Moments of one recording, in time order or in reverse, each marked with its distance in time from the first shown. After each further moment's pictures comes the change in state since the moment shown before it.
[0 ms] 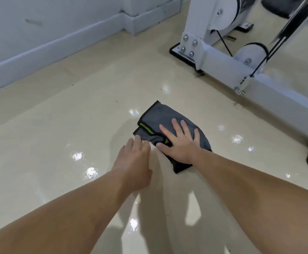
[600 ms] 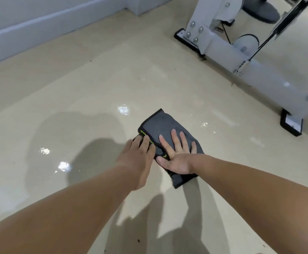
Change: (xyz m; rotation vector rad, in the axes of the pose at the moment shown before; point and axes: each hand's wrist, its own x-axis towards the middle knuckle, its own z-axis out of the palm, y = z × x) left_hand -0.123 -0.130 0.019 0.273 -0.148 0.338; right_hand -0.114 -0.170 0.073 -0.018 -0.319 0.209
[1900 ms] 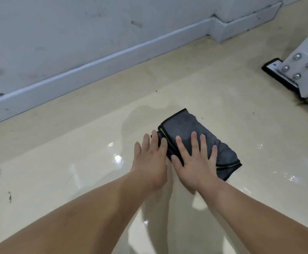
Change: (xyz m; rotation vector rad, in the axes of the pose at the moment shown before) left_hand 0.077 -0.120 -0.030 -0.362 0.084 -0.599; right_hand 0.137 -0.087 -0.095 -0.076 0.431 -0.291
